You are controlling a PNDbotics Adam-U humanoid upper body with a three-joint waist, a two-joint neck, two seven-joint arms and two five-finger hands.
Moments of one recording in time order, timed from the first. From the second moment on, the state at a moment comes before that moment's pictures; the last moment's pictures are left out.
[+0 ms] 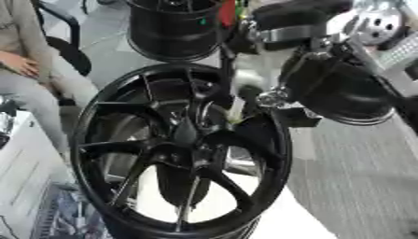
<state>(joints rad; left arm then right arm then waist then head) -0.15 0.26 0.23 -1.64 -0.09 -0.01 0.18 -0.76 -0.75 0.35 -1.89 0.24 -0.09 0.74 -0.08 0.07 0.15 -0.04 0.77</state>
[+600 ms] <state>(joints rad) -0.14 0.26 0.26 -1.64 -0.09 -0.01 0.21 -0.01 -0.84 -0.06 -1.77 0.46 0.09 0.31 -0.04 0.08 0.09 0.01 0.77</state>
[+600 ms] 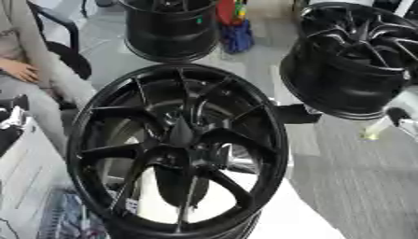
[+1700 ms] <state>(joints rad) -0.14 0.22 0.26 -1.64 -0.08 -0.01 0.22 0.08 -0.38 -0.20 -1.88 0.24 0.02 -0.40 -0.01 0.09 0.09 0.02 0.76</state>
